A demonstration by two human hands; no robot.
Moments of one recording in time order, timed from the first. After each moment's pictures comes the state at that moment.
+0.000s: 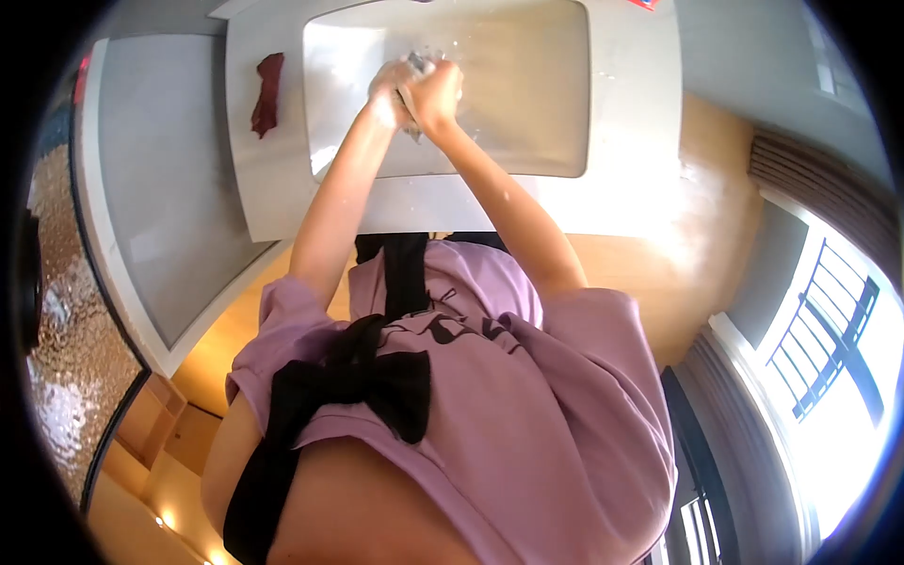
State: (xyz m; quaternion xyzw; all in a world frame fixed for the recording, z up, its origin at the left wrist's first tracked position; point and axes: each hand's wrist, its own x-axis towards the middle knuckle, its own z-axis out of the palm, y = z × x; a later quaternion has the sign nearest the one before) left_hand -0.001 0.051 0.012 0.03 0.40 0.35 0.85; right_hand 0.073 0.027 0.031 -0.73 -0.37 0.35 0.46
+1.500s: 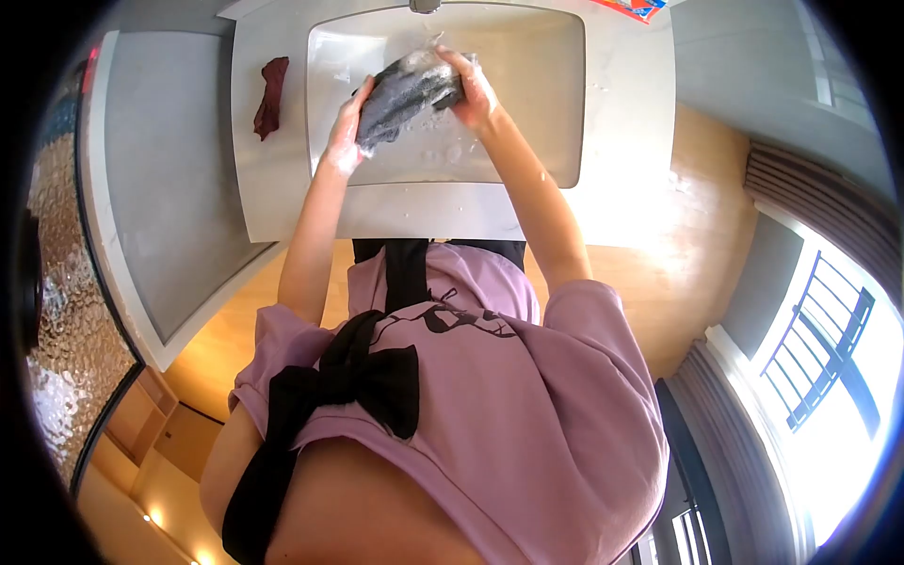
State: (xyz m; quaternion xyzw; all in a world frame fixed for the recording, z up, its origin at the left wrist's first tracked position) left_hand -0.055 0.033 0.028 0.18 0.42 0.35 0.82; right_hand 0.130 0.040 0.018 -0.41 -0.10 0.76 0.49
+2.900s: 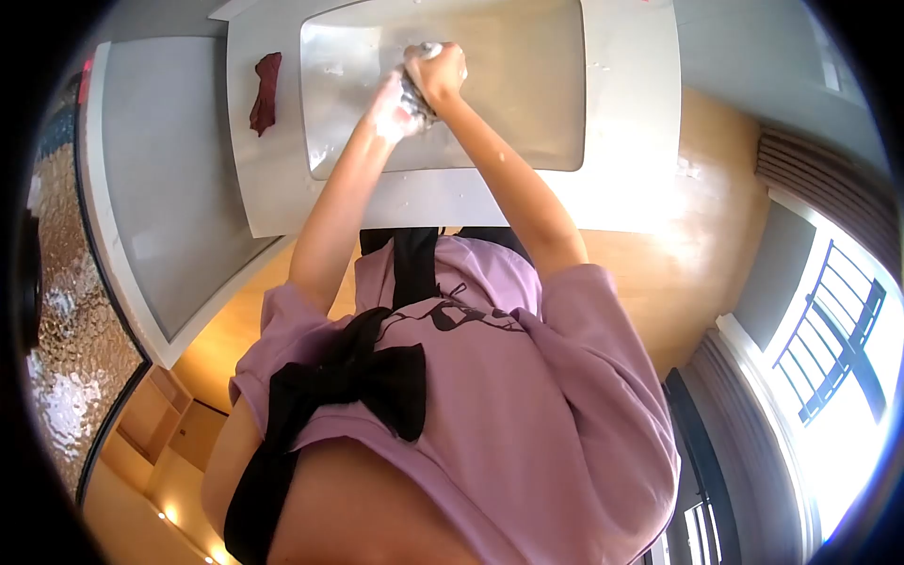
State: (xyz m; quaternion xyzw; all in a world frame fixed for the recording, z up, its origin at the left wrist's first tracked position) left_hand 0.004 0.035 0.026 -0.01 0.31 0.32 0.89; right_hand 0.089 0.044 0.019 -0.75 -0.35 0.40 0.39
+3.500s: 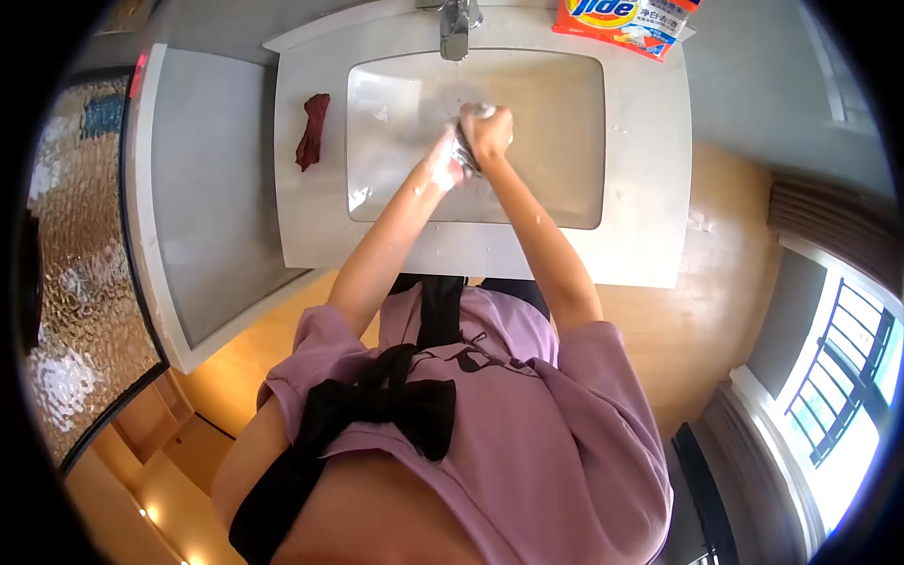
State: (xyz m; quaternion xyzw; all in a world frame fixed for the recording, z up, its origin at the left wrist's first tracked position) left_hand 0.035 0.029 0.046 0.06 0.44 0.34 0.83; right_hand 0.106 0.041 0.011 -0.78 -0.30 0.38 0.38
